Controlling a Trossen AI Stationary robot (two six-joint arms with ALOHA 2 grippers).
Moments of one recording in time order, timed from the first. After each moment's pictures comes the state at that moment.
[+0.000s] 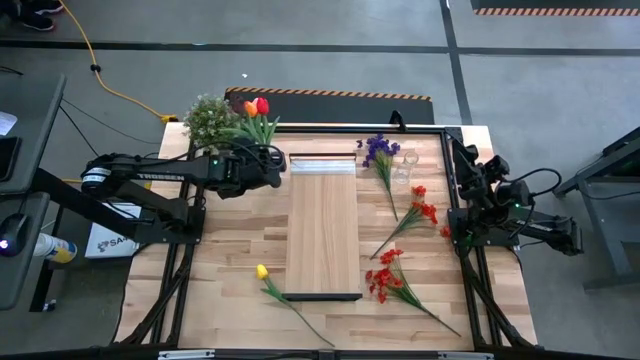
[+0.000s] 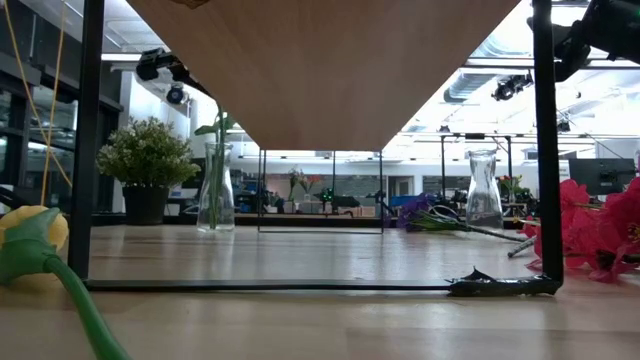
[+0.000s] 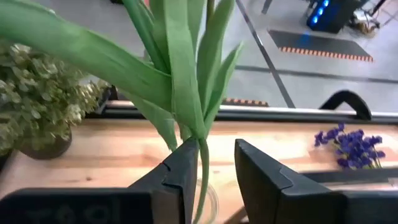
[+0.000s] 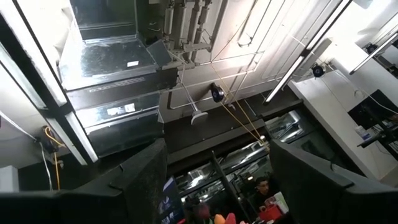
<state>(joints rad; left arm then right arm) 0.08 1.27 1.05 -0.76 -1.00 -1.17 -0.29 0.02 0.02 0.80 0.28 0.37</state>
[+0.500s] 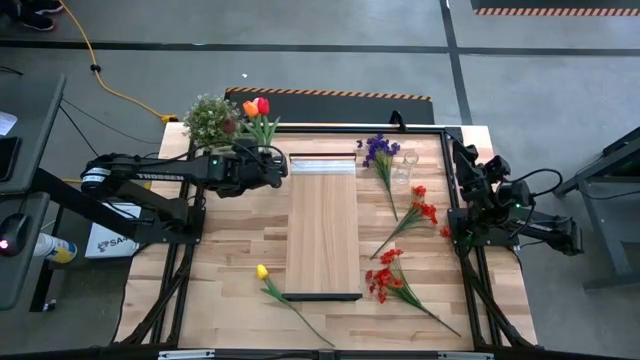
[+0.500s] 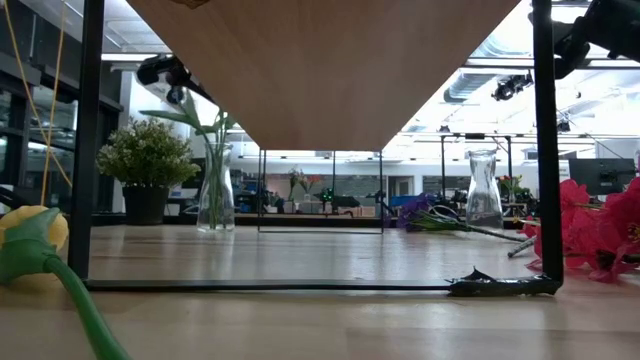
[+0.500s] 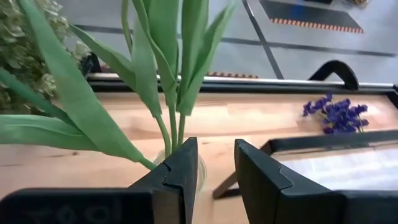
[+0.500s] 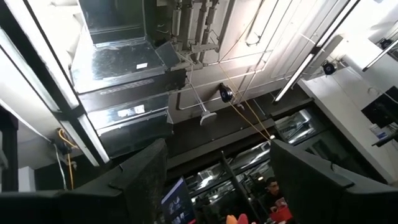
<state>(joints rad) 0.08 1.27 1.05 -0.77 -0.87 -1.18 -0.29 0.02 0.02 0.81 0.24 0.39</state>
